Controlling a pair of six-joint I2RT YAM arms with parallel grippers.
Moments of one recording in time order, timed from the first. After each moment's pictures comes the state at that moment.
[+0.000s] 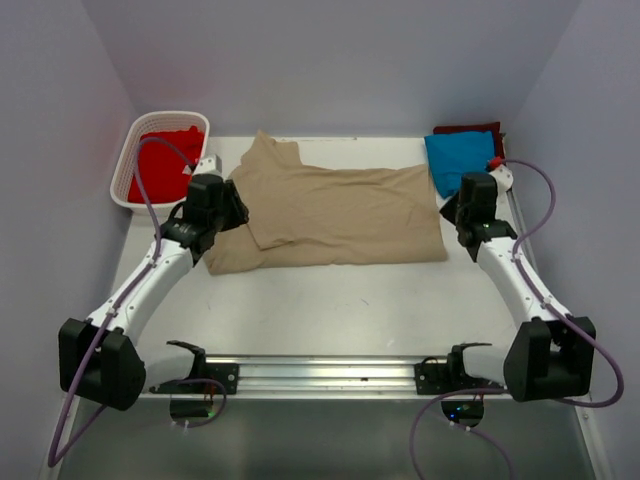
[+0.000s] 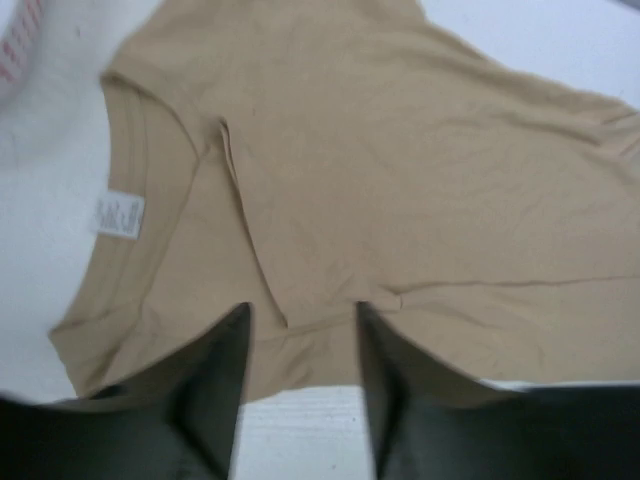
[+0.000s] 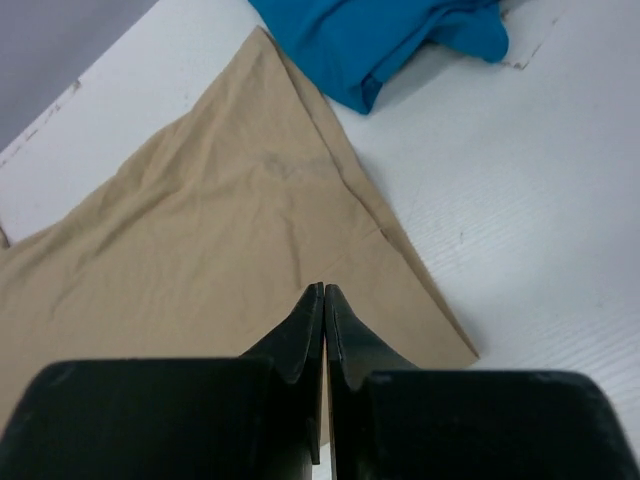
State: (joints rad) left arm -0.27 1.23 0.99 -0.35 -0.16 -0.49; right arm 0.08 1.24 0.92 -0.24 0.32 0.63
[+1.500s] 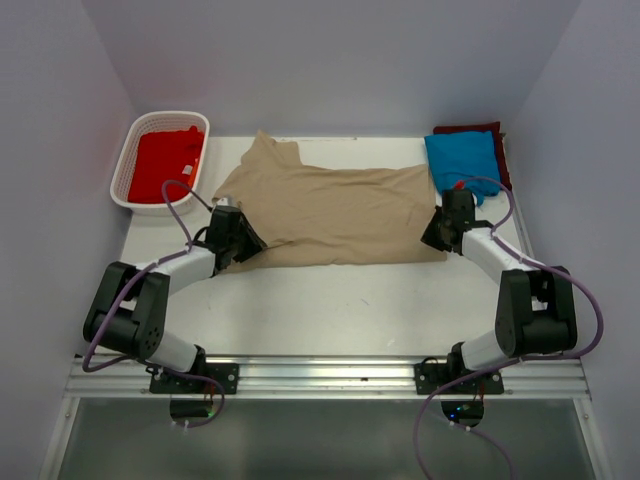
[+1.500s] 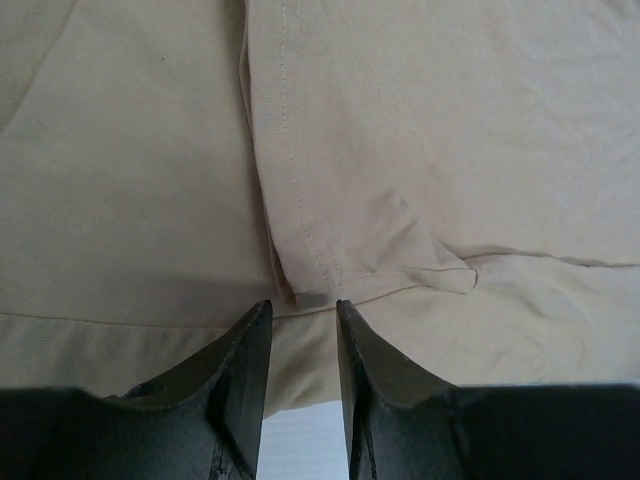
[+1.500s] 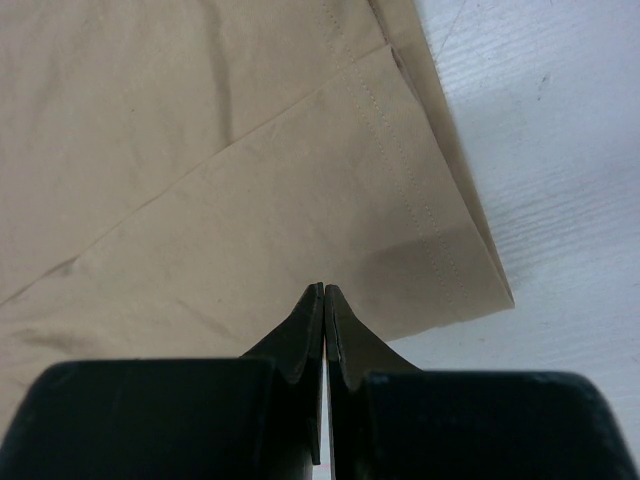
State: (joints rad) left arm -0.27 1.49 0.66 0.03 0.01 -0.79; right arm 0.08 1.49 0.84 -0.28 0.06 0.55
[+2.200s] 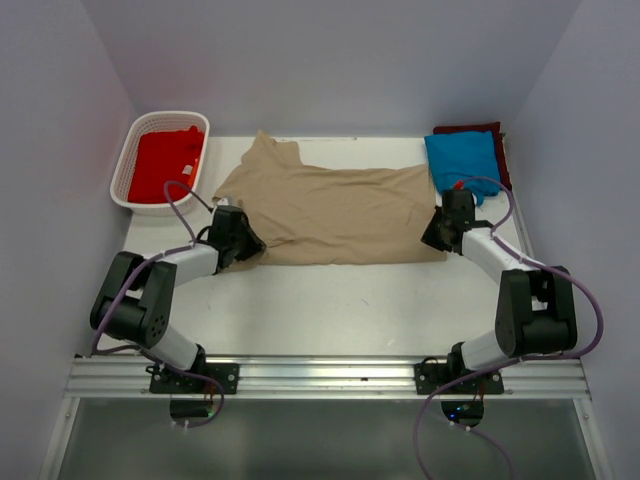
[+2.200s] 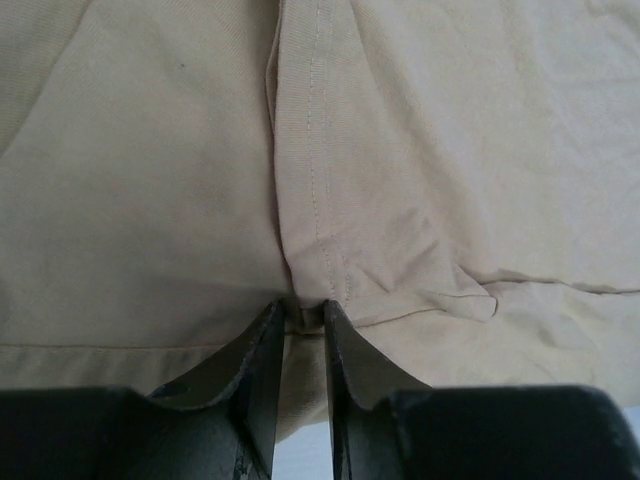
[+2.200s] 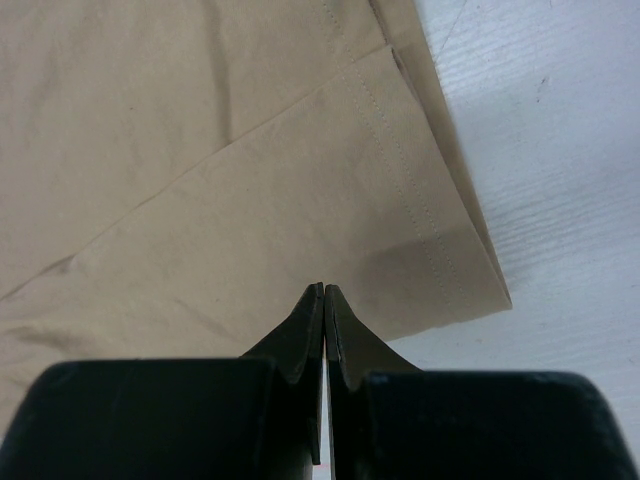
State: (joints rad) left arm -0.26 1.57 0.66 0.10 0.00 -0.81; right arm 0.08 1.49 0.84 -0.28 0.06 0.54
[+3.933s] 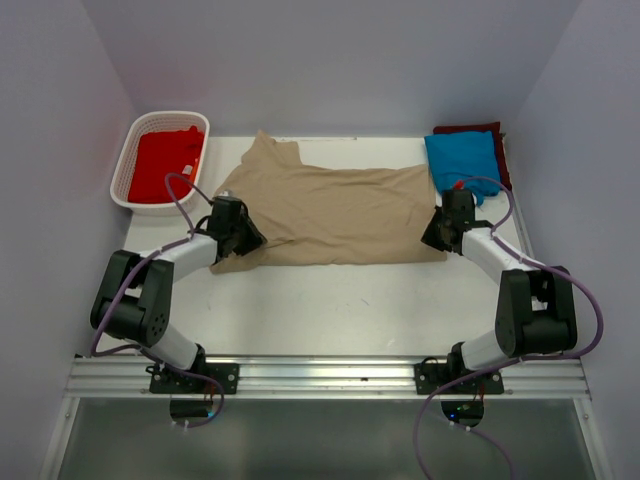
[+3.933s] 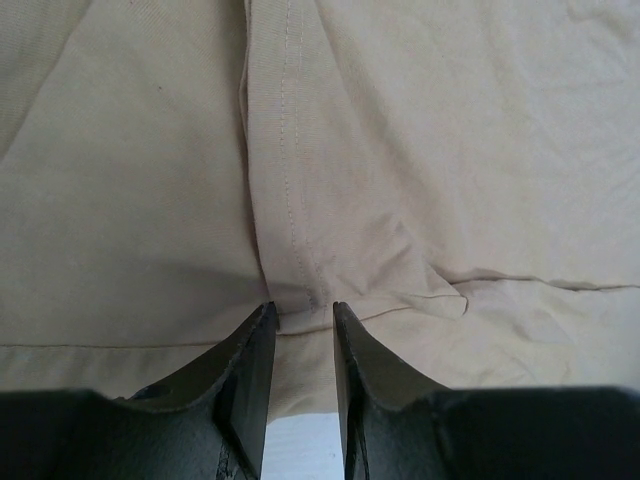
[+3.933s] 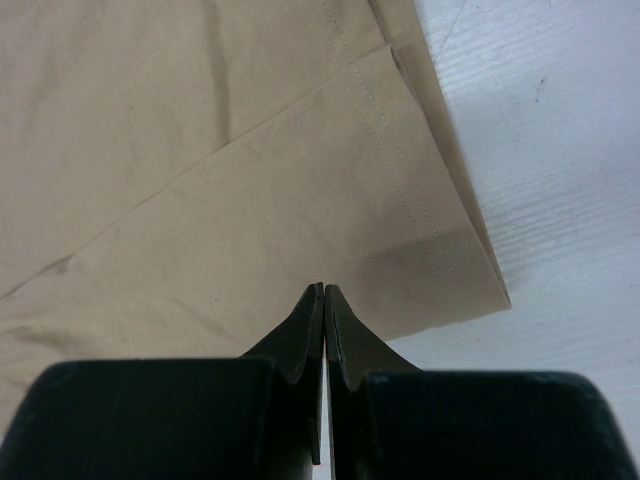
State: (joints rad) left arm -0.25 1.57 0.76 -0.05 0.03 -0.80; right arm 0.08 1.49 0.84 -0.28 0.06 0.53
